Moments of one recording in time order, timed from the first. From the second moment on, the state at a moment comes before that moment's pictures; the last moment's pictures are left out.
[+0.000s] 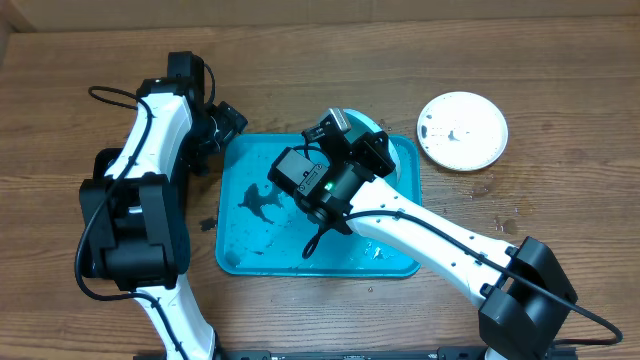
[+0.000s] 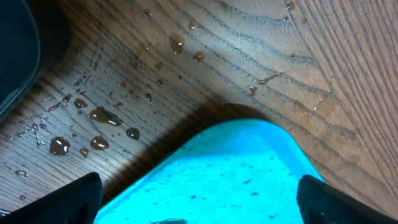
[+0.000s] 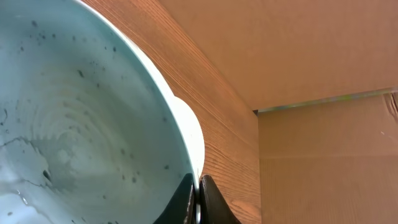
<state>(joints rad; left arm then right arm) 0.04 2.05 1.60 -0.96 0.08 -0.84 0.92 1.86 1.54 -1.08 1.15 0.25</state>
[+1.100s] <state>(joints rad) 0.04 2.05 1.60 -0.96 0.08 -0.84 0.85 1.84 1.55 -1.13 0.93 0.57</state>
